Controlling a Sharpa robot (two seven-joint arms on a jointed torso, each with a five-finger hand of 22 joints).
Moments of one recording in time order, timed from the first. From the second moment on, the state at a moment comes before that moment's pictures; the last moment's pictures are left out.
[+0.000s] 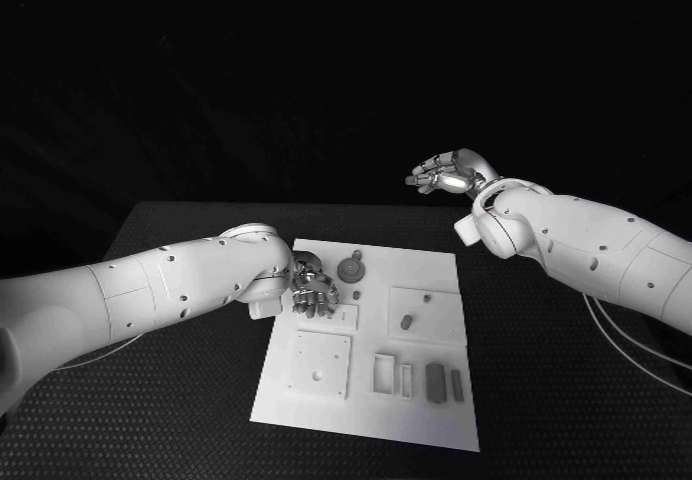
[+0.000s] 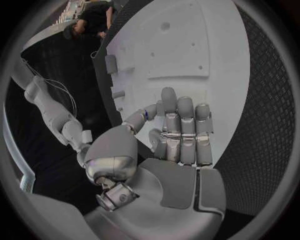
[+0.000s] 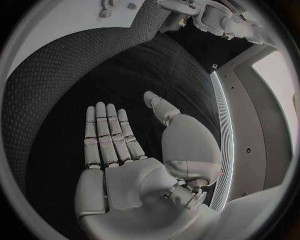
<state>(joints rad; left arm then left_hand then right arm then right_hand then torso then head) 1.34 -0.50 -0.24 1.18 -0.88 0.21 -0.43 0.75 0.07 0.64 -0.29 0.61 1.11 0.10 0.35 0.72 1.49 -0.04 0.38 0.59 1.16 -0.09 0.95 0.77 0.05 0.88 -0.11 0.88 1.31 1.26 -0.57 0.04 0.98 -0.69 -0.33 0.14 0.98 -0.15 0.54 -0.23 0.20 0.74 0.19 0.33 0.41 0.93 0.17 0.27 0.12 0.85 0.16 0.36 0.44 0.19 0.65 0.22 0.22 0.89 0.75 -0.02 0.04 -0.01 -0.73</state>
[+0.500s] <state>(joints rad) 1.33 -0.50 -0.24 1.19 -0.92 0.21 -0.42 0.75 0.07 0.64 -0.30 0.61 1.11 0.10 0.35 0.72 1.49 -0.04 0.39 0.59 1.16 -0.09 0.95 0.77 0.05 0.88 -0.11 0.88 1.31 1.26 -0.58 0.04 0.98 -0.68 -0.34 0.15 0.98 -0.15 0.53 -0.22 0.20 0.74 0.19 0.33 0.41 0.93 0.18 0.27 0.11 0.85 0.16 0.36 0.44 0.19 0.65 0.22 0.21 0.89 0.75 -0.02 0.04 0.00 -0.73</state>
